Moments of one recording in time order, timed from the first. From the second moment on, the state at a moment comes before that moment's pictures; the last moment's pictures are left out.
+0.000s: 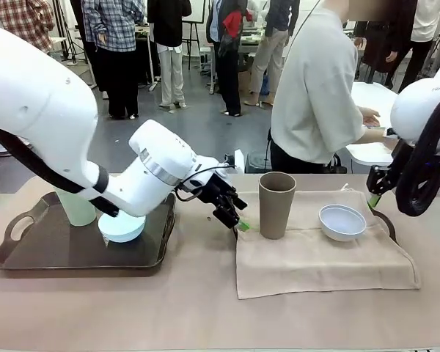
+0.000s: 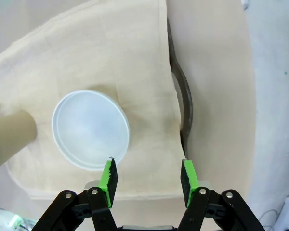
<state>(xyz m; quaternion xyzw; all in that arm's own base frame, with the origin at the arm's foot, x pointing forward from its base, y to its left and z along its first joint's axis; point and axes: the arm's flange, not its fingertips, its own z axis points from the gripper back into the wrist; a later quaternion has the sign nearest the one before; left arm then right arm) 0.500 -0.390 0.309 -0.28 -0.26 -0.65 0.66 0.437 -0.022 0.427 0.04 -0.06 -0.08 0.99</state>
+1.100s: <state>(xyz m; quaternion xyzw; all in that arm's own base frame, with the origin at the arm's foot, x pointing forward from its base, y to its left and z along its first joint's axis) 0.370 -0.320 0.505 0.09 -0.09 -0.48 0.87 0.368 0.016 0.516 0.04 -0.08 -0.02 1.00</state>
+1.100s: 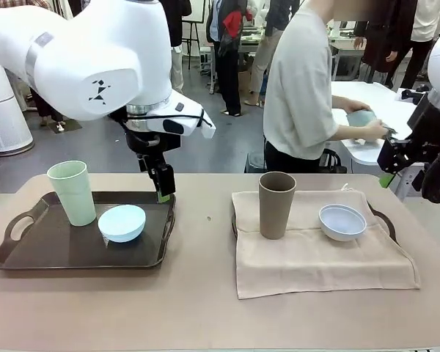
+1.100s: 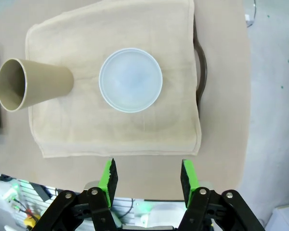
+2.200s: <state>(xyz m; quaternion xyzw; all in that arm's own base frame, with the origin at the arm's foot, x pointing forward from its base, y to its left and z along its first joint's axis) 0.374 -0.317 0.506 0.09 -0.09 -0.43 0.89 0.368 0.016 0.510 0.04 -0.07 -0.02 1.00</state>
